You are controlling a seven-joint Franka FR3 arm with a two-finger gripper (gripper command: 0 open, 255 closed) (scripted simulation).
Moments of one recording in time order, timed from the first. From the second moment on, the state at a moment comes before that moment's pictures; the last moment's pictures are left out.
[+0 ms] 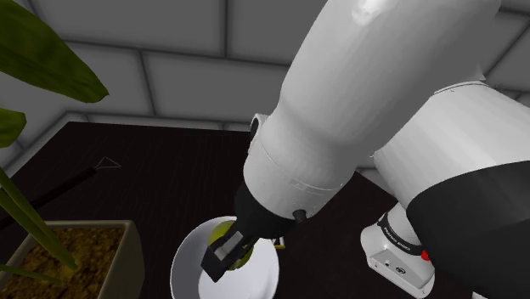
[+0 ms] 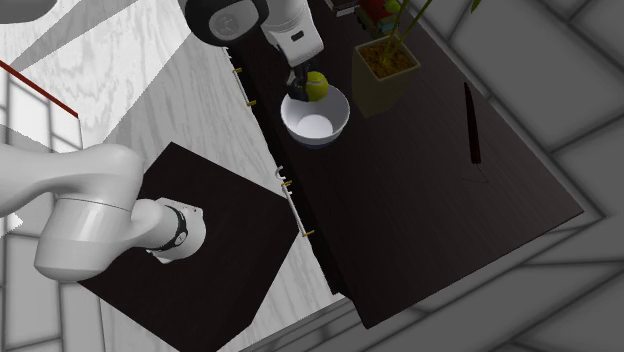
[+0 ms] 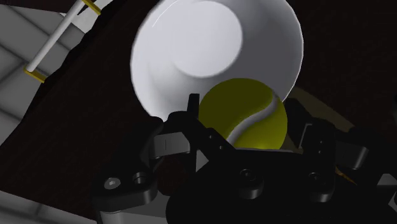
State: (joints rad) arm 0.39 -0.42 0.71 -2.37 0.30 2.27 0.79
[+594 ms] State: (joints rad) arm 0.37 -0.36 0.76 -2.44 0.29 2.39 0.82
